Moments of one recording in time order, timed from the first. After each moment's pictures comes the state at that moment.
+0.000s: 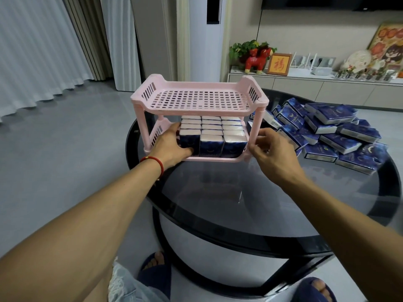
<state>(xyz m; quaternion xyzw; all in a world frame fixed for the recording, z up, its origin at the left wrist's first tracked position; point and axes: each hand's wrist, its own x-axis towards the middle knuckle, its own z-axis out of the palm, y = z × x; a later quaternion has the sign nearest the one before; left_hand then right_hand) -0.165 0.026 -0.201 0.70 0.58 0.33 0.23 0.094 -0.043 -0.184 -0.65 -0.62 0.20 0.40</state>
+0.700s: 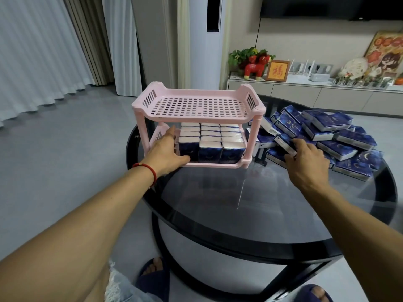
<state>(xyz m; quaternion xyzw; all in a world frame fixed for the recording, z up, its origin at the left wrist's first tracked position) -0.175 0.014 -0.185 0.70 0.63 0.25 0.22 0.170 -0.022 -0.213 -0.80 -0.56 -0.03 0.23</state>
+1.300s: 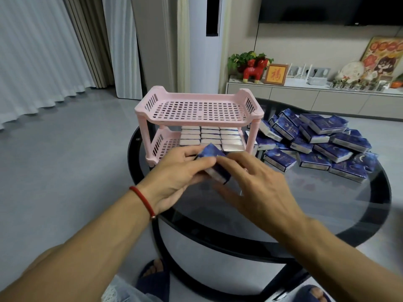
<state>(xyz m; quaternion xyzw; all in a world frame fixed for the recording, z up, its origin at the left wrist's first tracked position) -0.135 -0.088 -0.139 0.51 0.39 0.44 0.63 0.050 -0.123 -0.166 -0.48 -0.82 -0.11 0.30</state>
